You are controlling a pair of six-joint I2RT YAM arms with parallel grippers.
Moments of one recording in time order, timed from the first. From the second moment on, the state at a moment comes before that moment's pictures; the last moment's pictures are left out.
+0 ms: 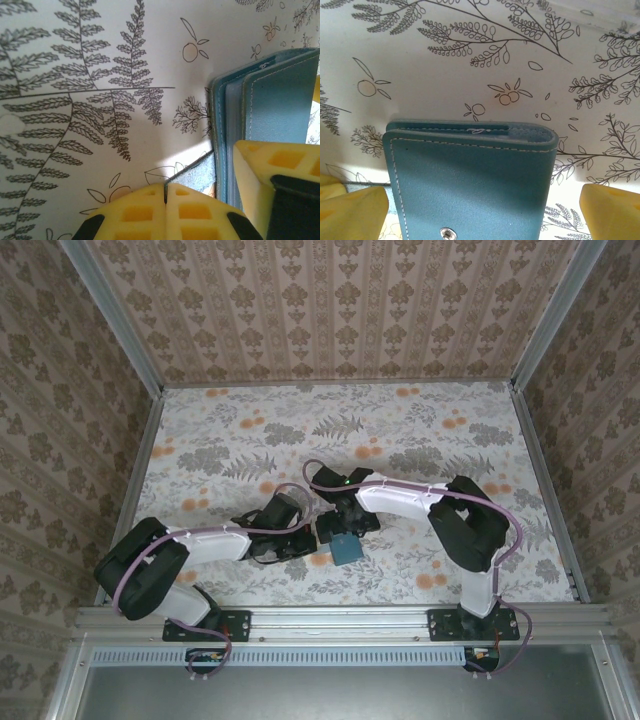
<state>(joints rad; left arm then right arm) -0.81 1.44 0.50 -0.03 0.35 -0.94 0.83 1.90 1.29 -0.86 0.01 0.61</state>
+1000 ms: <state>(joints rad) -0.80 1.44 0.50 -0.03 0.36 -0.95 0.83 1.88 1.31 -0.91 0.03 0.60</state>
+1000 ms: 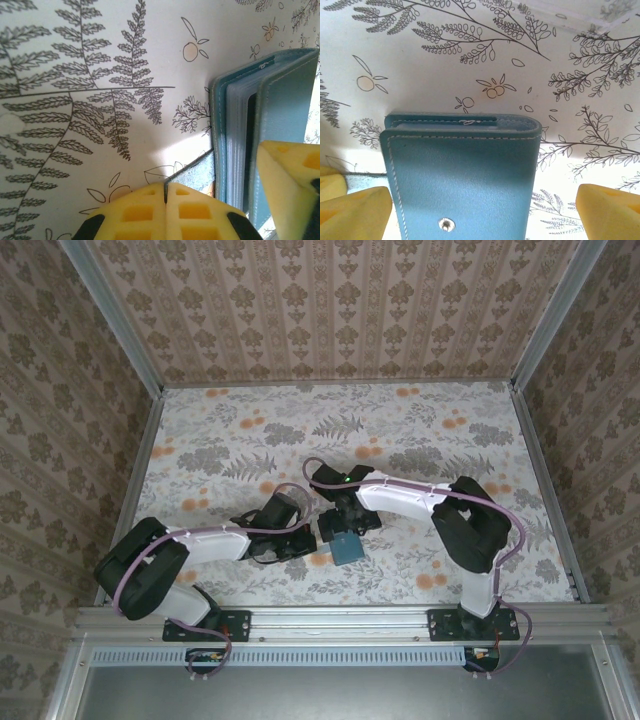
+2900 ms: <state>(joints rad) -0.80 1.44 0.50 -0.04 0.36 -0.95 0.83 1.87 1.29 -0.88 -0.01 0.58</state>
